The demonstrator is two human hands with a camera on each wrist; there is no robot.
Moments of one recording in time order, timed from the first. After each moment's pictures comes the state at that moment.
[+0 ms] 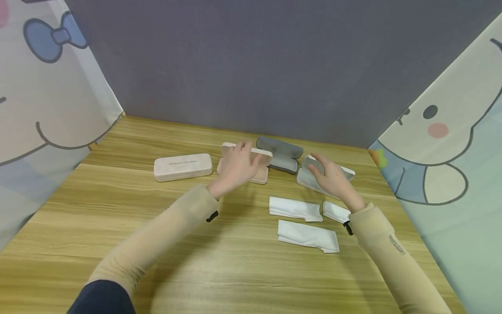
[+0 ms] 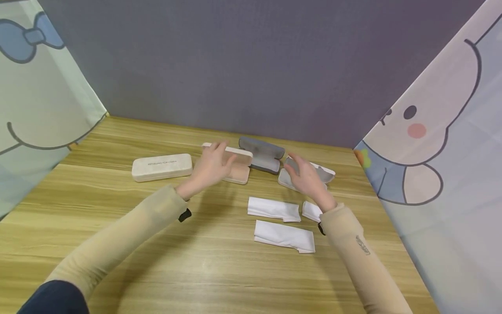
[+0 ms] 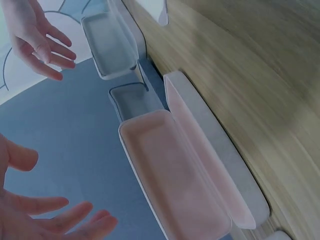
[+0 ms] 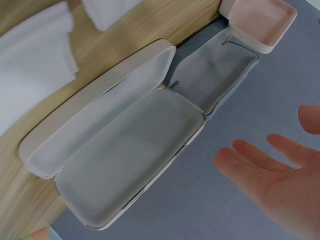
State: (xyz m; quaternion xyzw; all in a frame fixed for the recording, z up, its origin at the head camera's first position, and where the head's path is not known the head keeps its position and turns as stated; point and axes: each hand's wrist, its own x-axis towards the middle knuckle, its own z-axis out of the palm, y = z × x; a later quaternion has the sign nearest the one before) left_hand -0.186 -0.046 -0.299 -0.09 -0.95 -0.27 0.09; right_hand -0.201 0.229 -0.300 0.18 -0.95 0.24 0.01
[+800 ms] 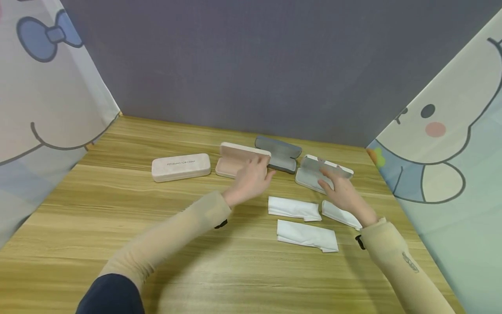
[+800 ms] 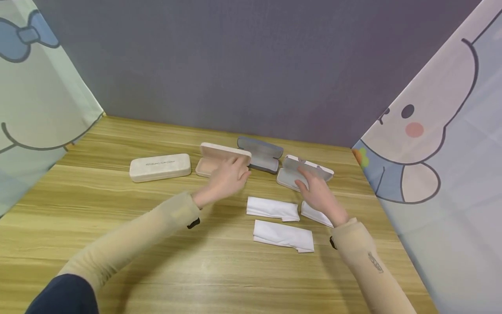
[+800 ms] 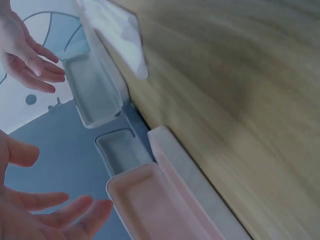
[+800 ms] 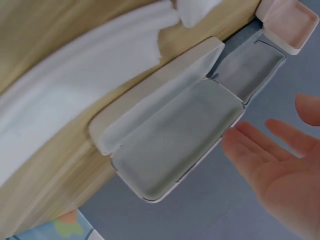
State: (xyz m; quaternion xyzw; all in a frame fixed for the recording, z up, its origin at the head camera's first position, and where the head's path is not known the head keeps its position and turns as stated) left_hand -0.182 -0.013 -0.326 -0.16 -0.95 -0.26 0.04; right_hand -0.180 0.260 -0.318 0.20 -0.96 0.21 0.00
